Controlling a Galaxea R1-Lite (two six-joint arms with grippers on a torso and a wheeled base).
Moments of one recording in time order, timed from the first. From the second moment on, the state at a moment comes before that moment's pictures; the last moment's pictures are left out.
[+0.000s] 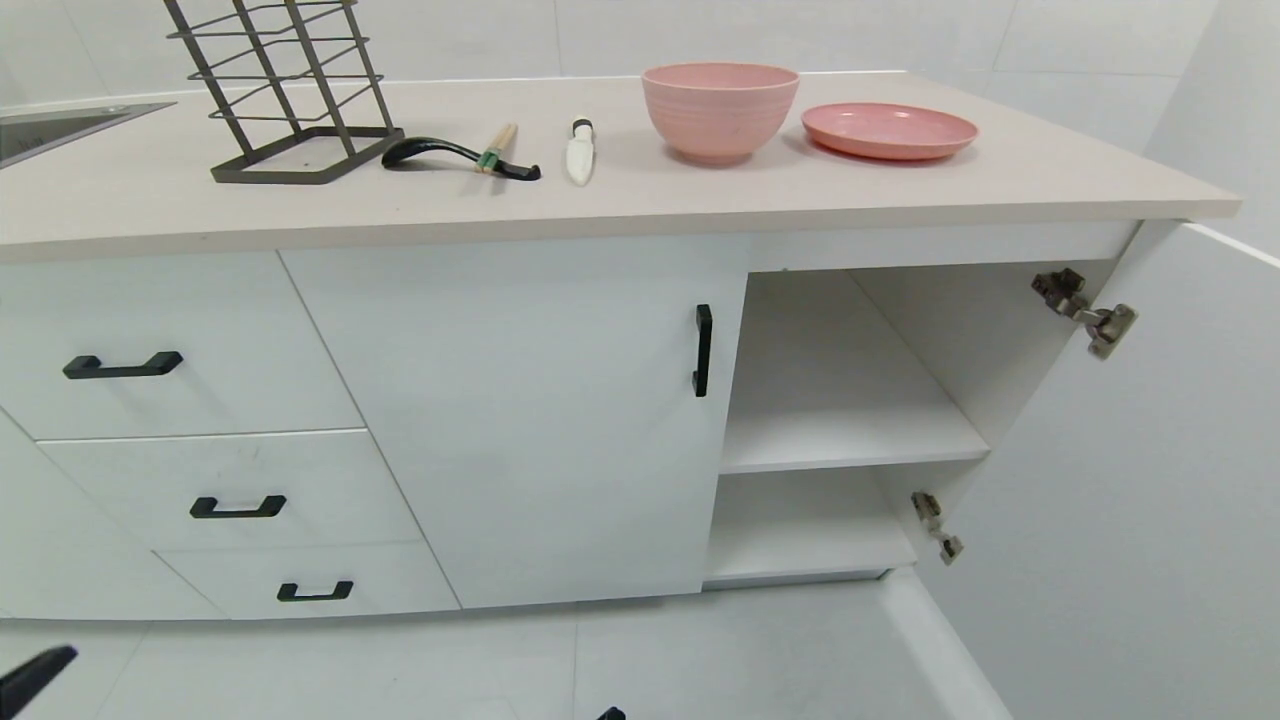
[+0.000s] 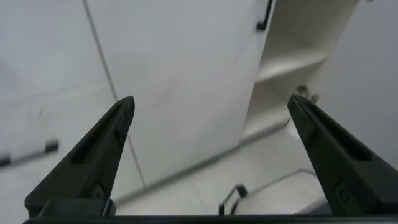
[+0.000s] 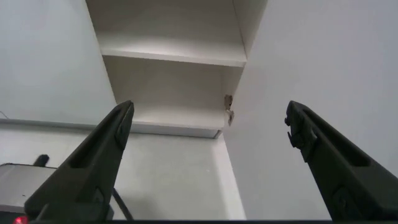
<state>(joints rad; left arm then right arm) 0.00 0.26 -0.01 -0.29 -0.42 0.00 -0.05 0.09 0.00 0.00 0.12 -0.11</state>
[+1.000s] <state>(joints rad) 0.00 0.00 0.00 0.00 -0.01 0.01 0.00 0.01 0.00 0.01 0.10 -0.06</state>
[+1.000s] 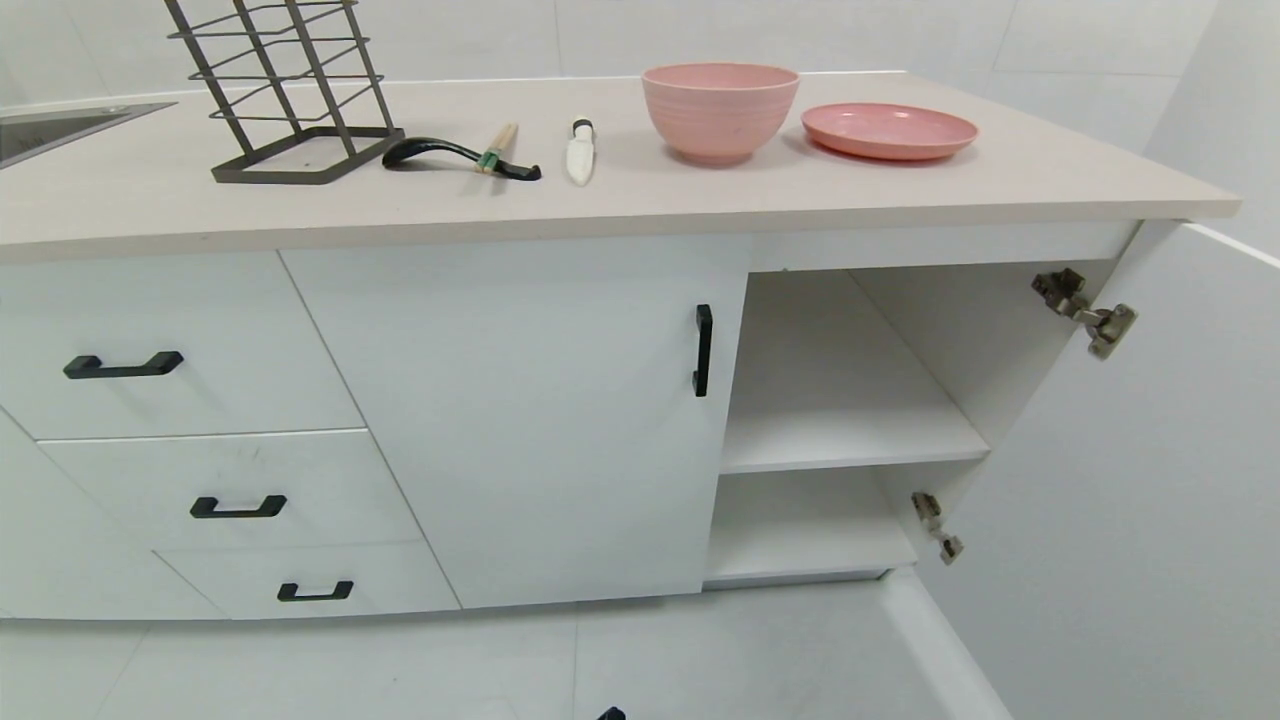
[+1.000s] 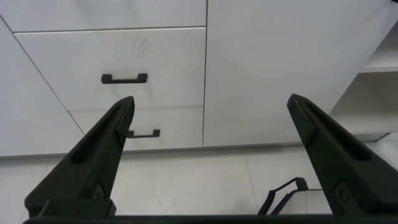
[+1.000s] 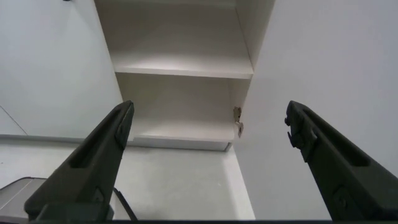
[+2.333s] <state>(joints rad) 0.00 0.00 0.00 0.00 0.01 0.00 0.00 0.00 0.00 0.01 0.10 -0.06</state>
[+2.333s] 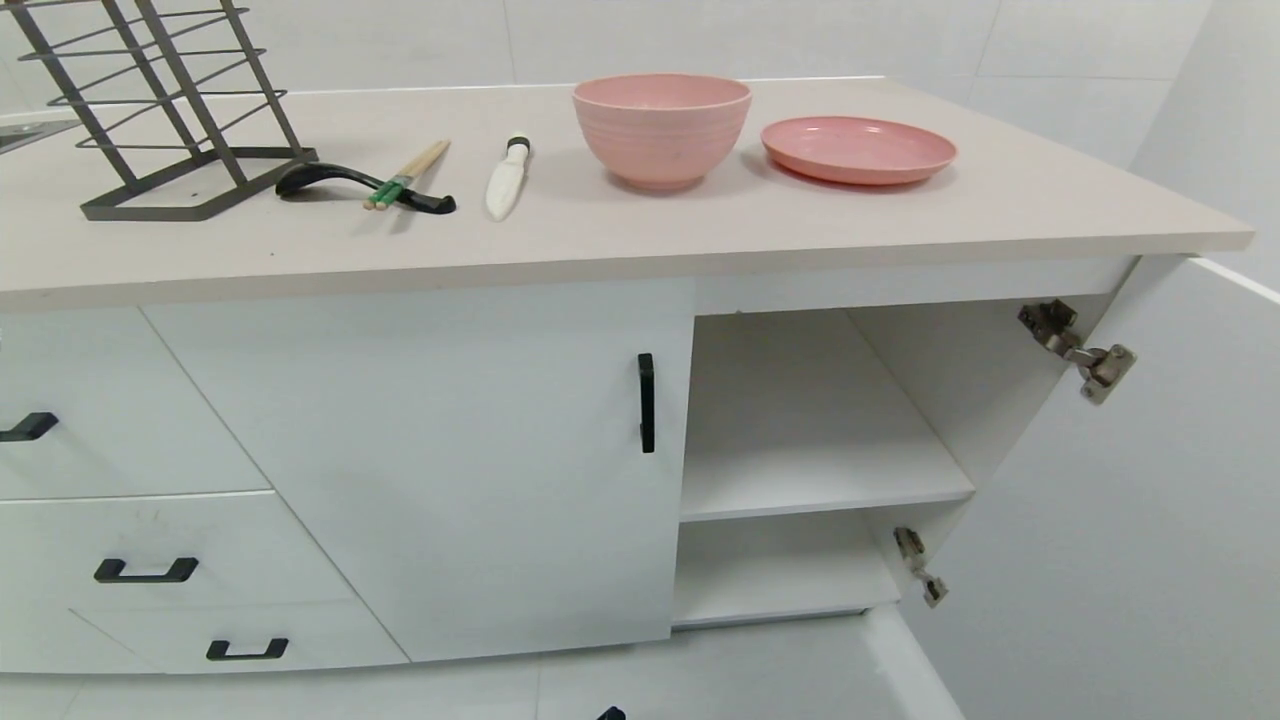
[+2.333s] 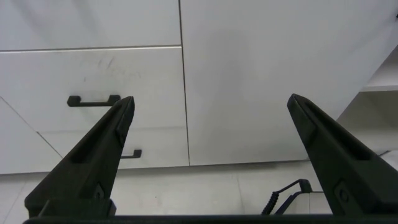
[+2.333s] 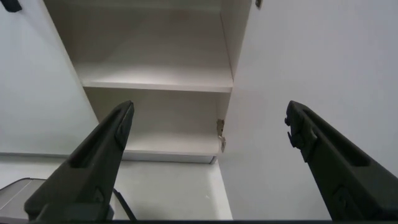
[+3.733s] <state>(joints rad) 0.00 0.00 0.00 0.00 0.01 0.00 0.00 0.00 0.00 0.01 0.10 -0.06</state>
